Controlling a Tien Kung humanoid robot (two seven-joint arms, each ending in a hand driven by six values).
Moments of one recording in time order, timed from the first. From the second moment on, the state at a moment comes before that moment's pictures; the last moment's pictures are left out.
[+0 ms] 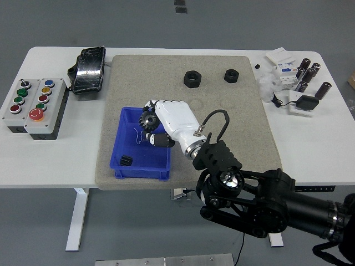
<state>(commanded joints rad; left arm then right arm) -0.01 0.10 -1.68 -0.18 1.51 0.01 0.33 0.70 -0.09 0.36 1.36 -1.96 -0.41 -0.58</state>
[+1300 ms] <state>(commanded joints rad) 0.00 0.09 -1.68 -0.18 1.50 0.01 0.33 0.46 -0.18 0.86 1.30 -1.52 -0.65 -0.14</state>
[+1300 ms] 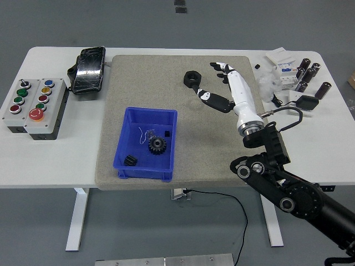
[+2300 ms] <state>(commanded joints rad) 0.01 0.10 -1.68 -0.18 1.50 0.00 0.36 0.15 -0.17 1.28 1.23 -0.65 -0.32 0.50</state>
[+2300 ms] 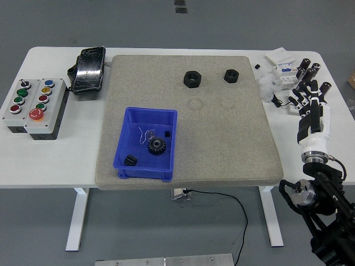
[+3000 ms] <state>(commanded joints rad) 0.02 0.12 -1.68 -0.18 1.52 -0.01 0.37 0.14 -0.16 1.22 1.23 -0.41 -0.10 0.61</state>
